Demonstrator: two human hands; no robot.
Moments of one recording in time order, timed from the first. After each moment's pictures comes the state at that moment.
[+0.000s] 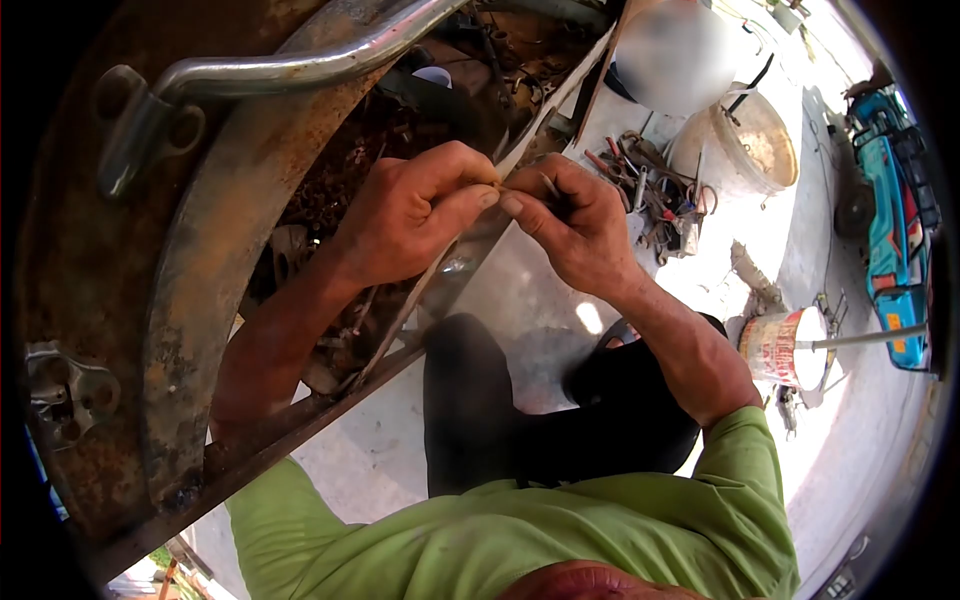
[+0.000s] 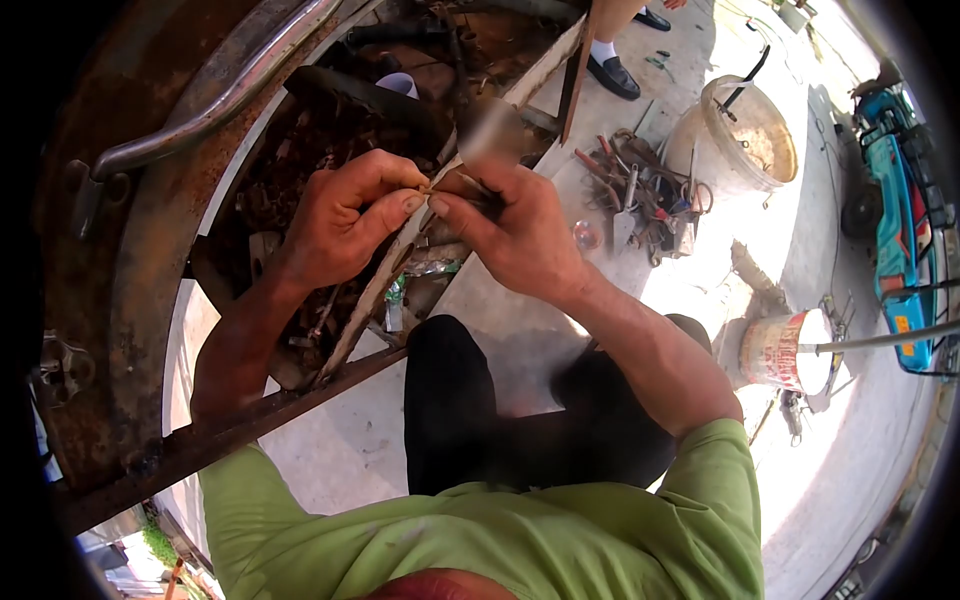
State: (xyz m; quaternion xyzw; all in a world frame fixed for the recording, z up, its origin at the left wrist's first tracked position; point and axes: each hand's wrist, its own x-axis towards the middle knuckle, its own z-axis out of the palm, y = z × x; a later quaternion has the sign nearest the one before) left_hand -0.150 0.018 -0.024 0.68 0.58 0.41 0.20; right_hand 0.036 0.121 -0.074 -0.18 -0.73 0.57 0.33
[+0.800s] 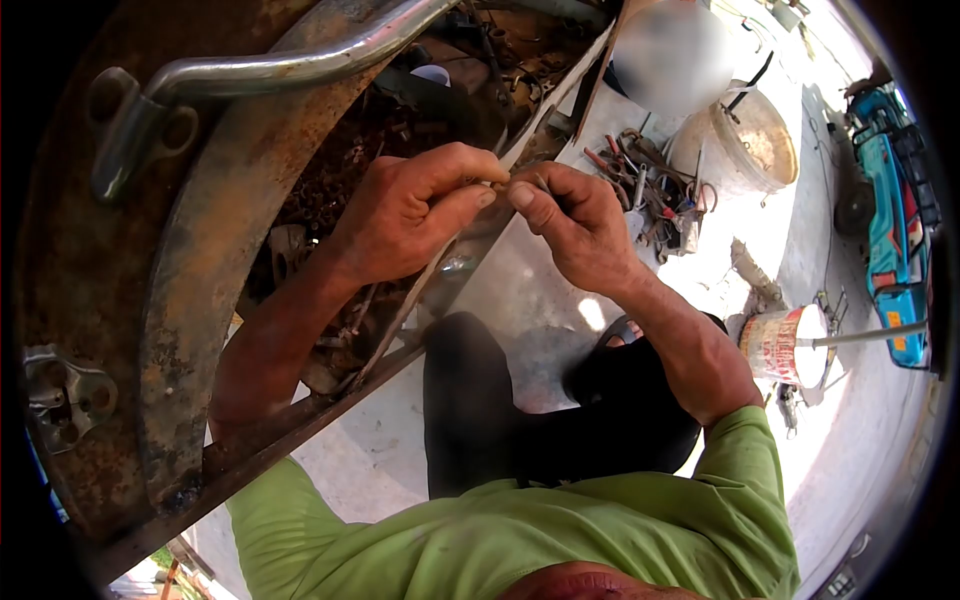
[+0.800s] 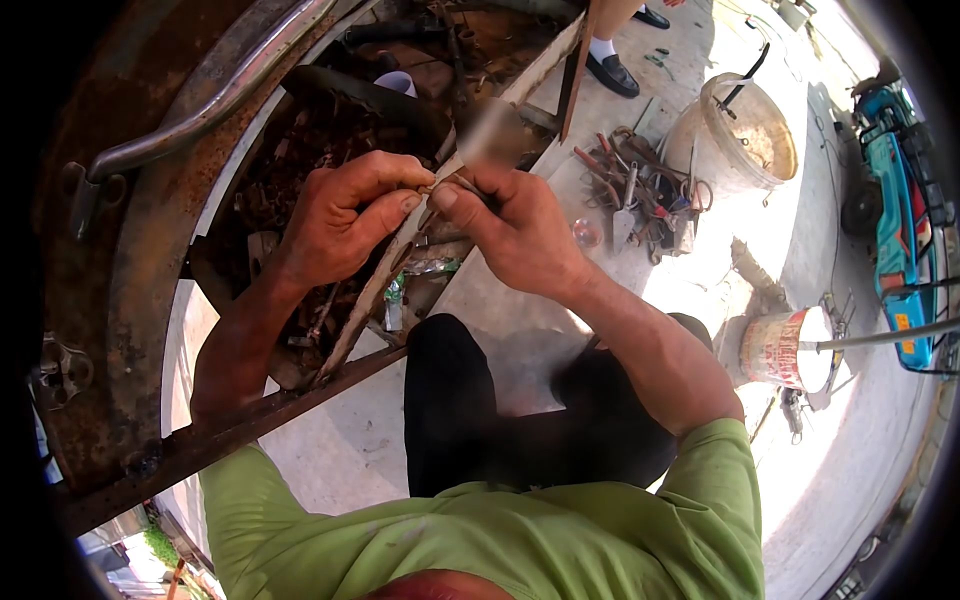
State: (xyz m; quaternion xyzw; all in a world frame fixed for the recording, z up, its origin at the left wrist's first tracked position) left_hand -0.155 0.018 -0.030 0.69 0.56 0.40 0.22; right_hand 0.039 0.123 -0.074 -0.17 -0.71 0.62 0.28
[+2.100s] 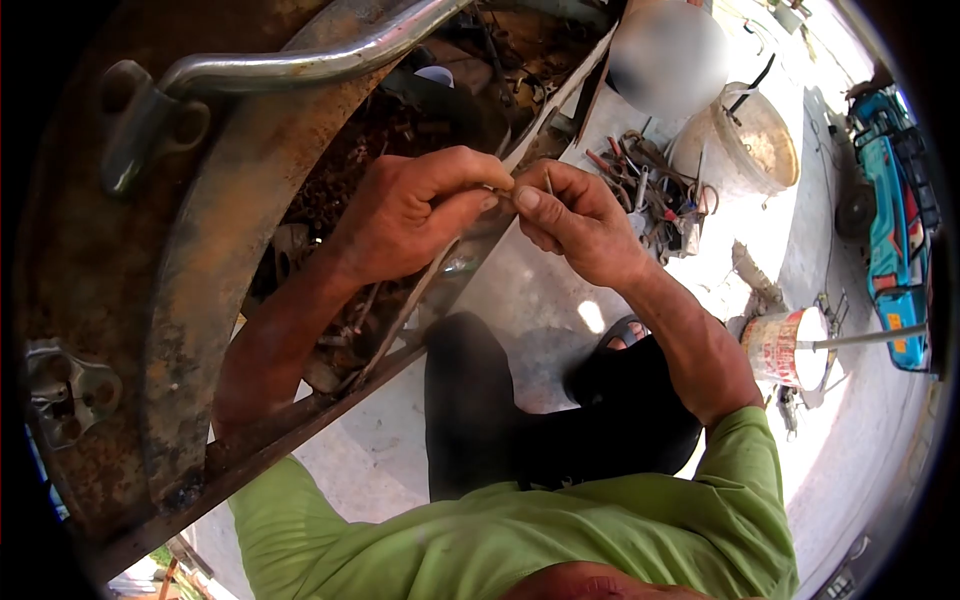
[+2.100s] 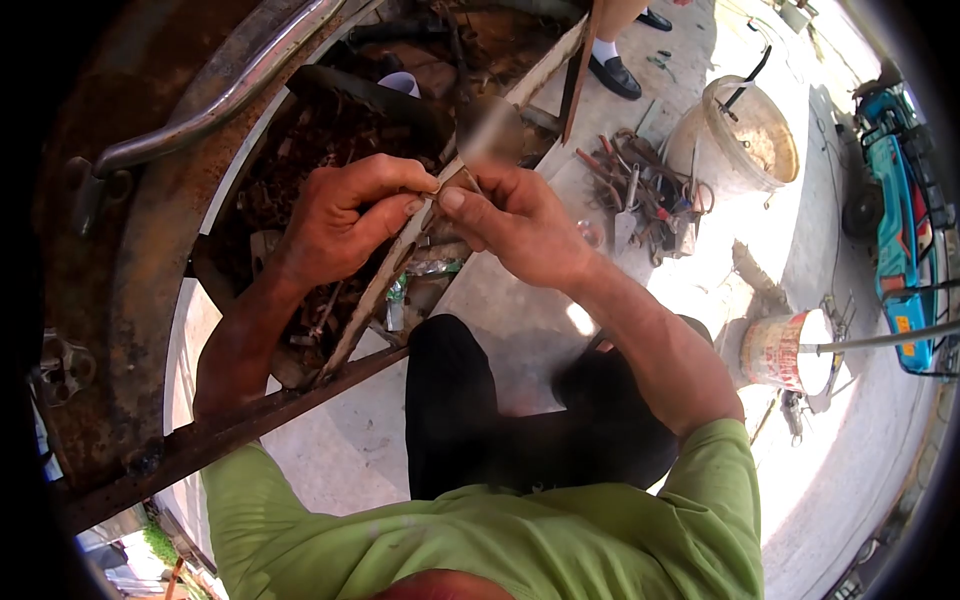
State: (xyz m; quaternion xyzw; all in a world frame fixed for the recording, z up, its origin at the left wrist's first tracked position) left_hand -0.153 0.019 -0.027 0.70 0.56 0.41 0.19; right_hand 0.038 0.132 -0.081 -0.10 -0.59 0.78 0.20
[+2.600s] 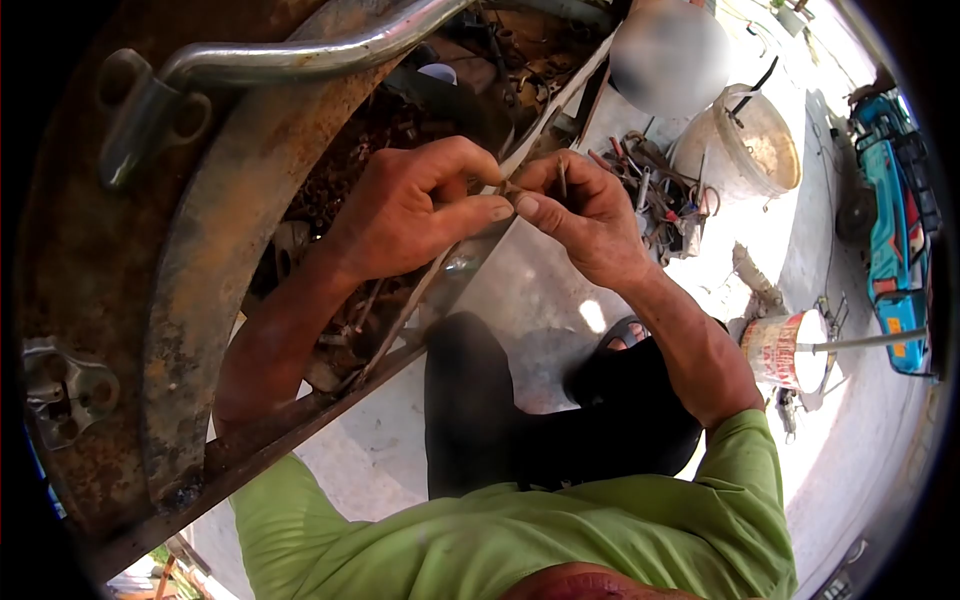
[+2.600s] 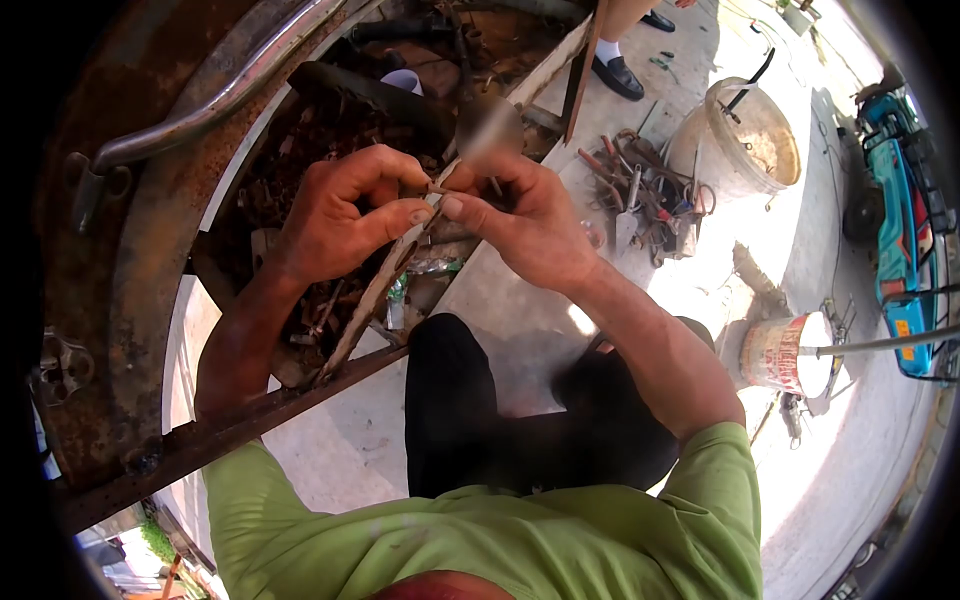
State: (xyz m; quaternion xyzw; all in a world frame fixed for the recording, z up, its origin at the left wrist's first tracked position) left_hand -0.153 0.018 -0.022 0.67 0.61 0.39 0.20; right_hand 0.036 0.131 -0.084 -0.11 -0.63 0.71 0.29
